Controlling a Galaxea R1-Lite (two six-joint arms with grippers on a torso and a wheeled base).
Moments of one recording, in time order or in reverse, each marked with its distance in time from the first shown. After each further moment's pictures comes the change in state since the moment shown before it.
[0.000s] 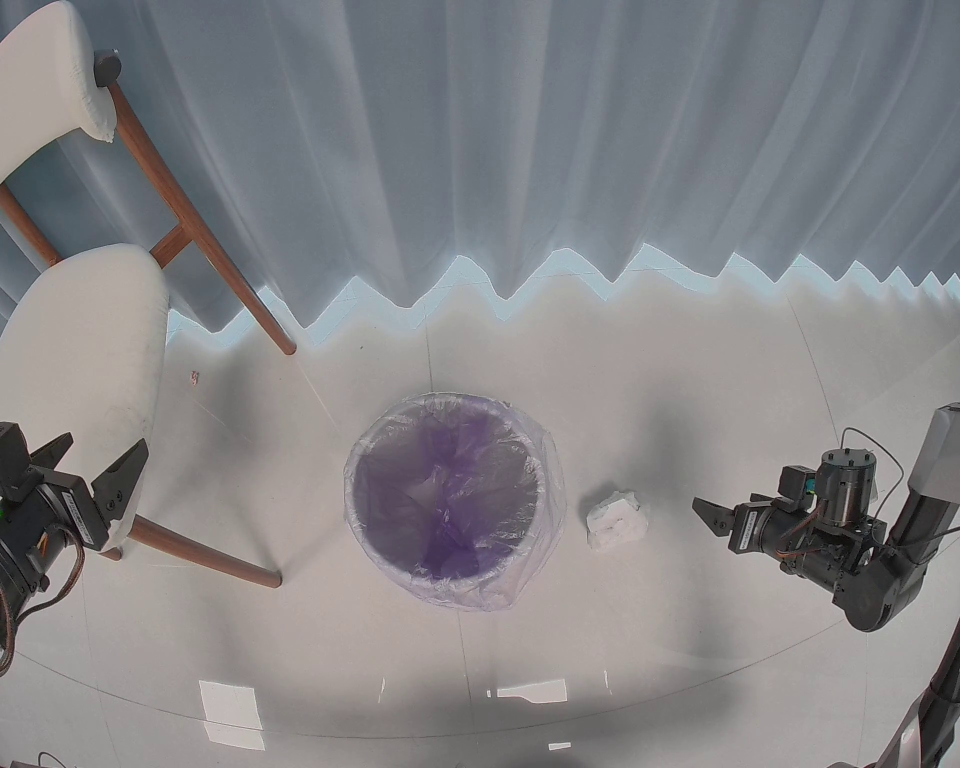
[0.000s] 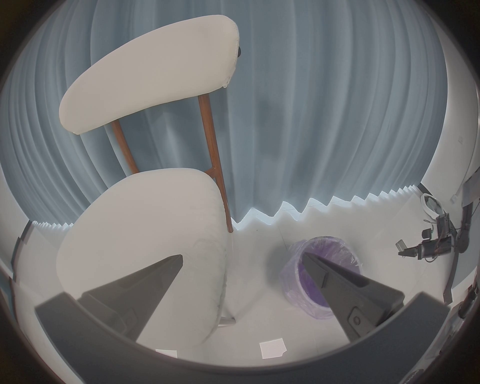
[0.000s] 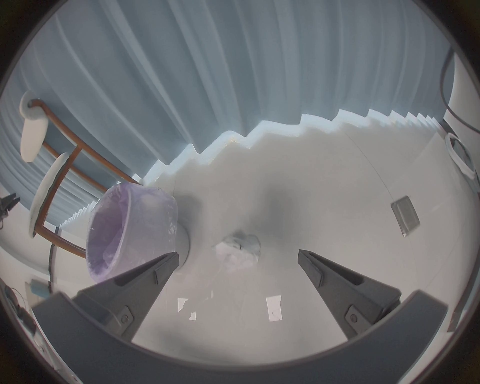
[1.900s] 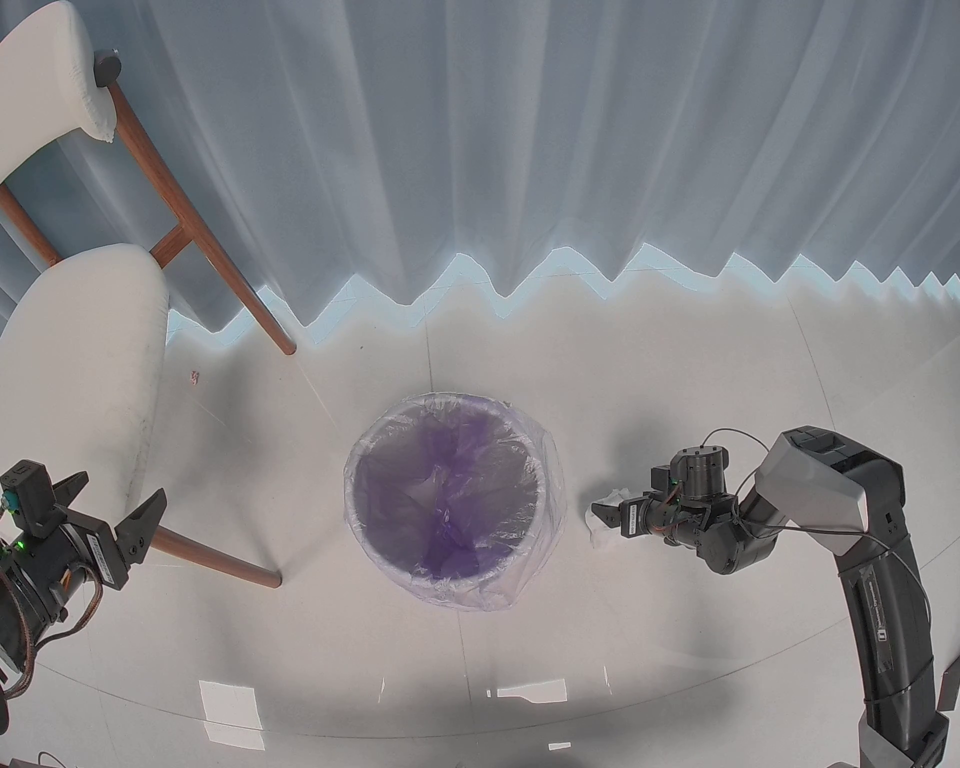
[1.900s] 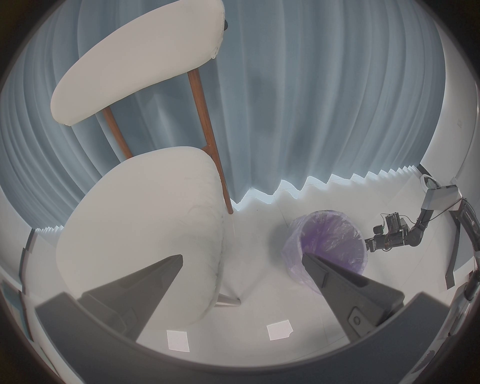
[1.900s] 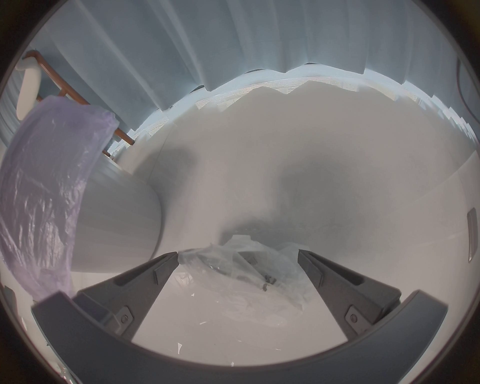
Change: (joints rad) left arm -0.010 0.027 0.078 0.000 0.010 0.049; right arm 0.052 0.654 -0.950 0.414 0.094 -0.128
